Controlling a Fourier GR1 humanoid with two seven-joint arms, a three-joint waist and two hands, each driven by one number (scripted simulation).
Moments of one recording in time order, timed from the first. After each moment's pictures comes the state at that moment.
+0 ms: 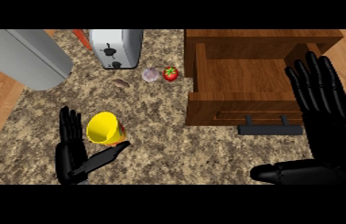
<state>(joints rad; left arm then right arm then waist) 0.12 0.01 -0.06 -1.47 0.17 0.43 -0.42 -0.09 -0.06 -0.01 -2.08 -0.11 0.08 0.15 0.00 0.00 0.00</state>
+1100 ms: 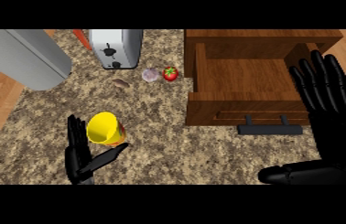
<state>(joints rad) -0.01 0.01 0.08 -1.03 0.28 0.31 -0.71 -0.10 -0.08 -0.04 -2.09 -0.15 0.12 0.19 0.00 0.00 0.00</state>
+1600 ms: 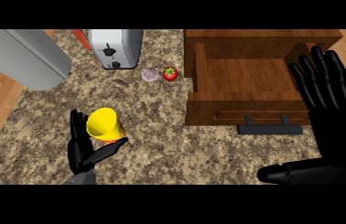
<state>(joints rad) -0.13 0.03 0.15 -0.84 0.31 0.23 -0.81 -0.12 -0.08 -0.04 -2.10 -0.15 0.10 0.21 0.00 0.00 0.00</state>
